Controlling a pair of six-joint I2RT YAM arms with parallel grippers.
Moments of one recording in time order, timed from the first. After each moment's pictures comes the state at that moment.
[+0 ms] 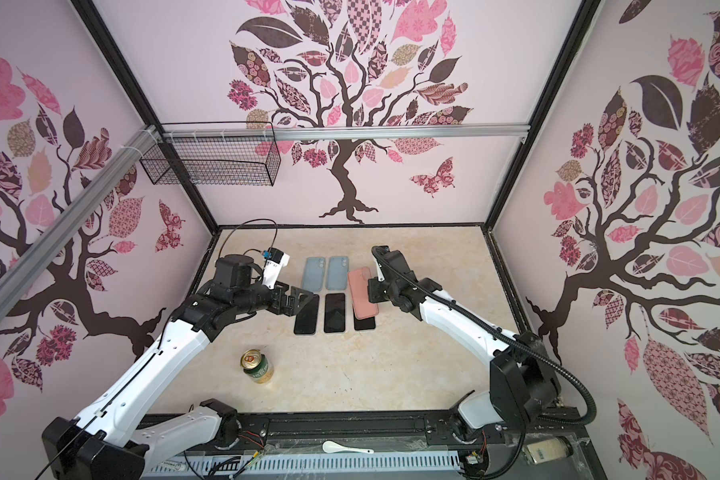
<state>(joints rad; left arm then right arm) -0.39 1.11 1.04 -0.60 0.35 -0.16 0.58 1.46 1.10 -0.39 0.02 0.38</state>
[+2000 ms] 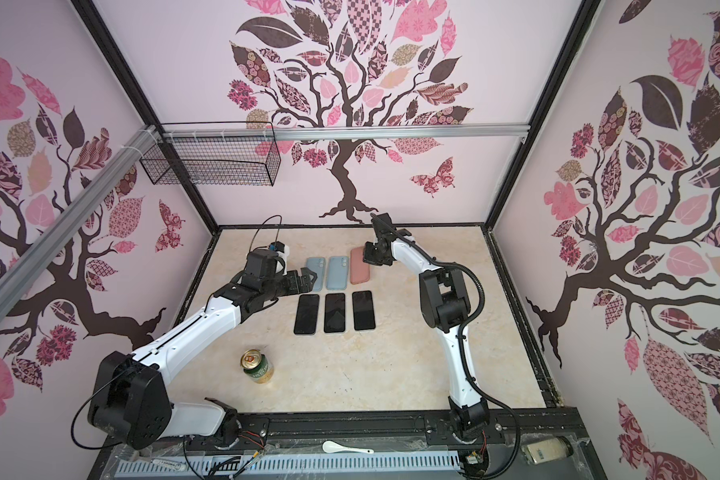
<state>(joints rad) -0.39 1.38 1.00 -0.30 0.09 -0.44 0.36 2.33 1.99 -0.66 -0.19 0.47</state>
